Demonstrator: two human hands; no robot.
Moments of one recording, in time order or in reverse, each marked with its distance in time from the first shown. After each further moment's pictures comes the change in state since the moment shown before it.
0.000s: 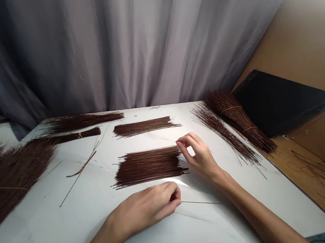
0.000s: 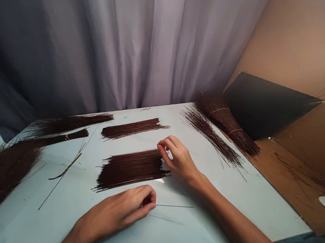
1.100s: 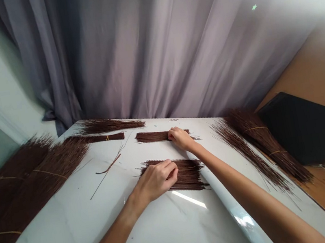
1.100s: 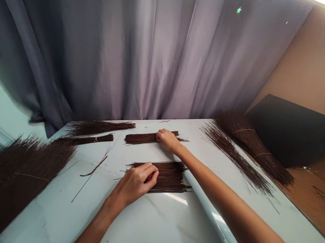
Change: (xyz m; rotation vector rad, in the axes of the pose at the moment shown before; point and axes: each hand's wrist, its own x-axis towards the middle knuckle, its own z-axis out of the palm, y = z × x) left_hand 0.015 -0.065 -0.014 0.318 0.639 0.083; right_hand 0.129 0.069 0.109 -0.310 -0.451 -0.120
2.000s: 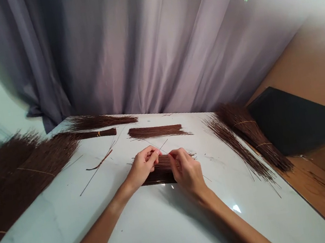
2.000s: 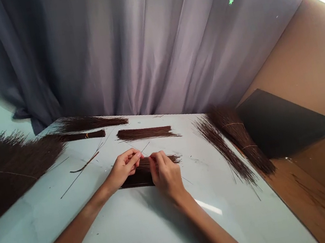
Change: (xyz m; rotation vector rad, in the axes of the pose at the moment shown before) left_hand 0.011 -0.014 0.006 -1.024 0.122 -0.521; right_hand -0.134 -0.131 -0.032 0.192 0.510 0.174
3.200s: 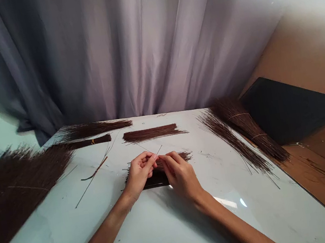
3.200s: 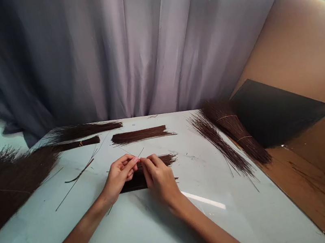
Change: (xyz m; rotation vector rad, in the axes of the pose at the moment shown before) left_hand -0.006 0.002 0.016 -0.131 0.084 -0.024; right_hand -0.004 0.000 0.001 0.120 -0.090 0.024
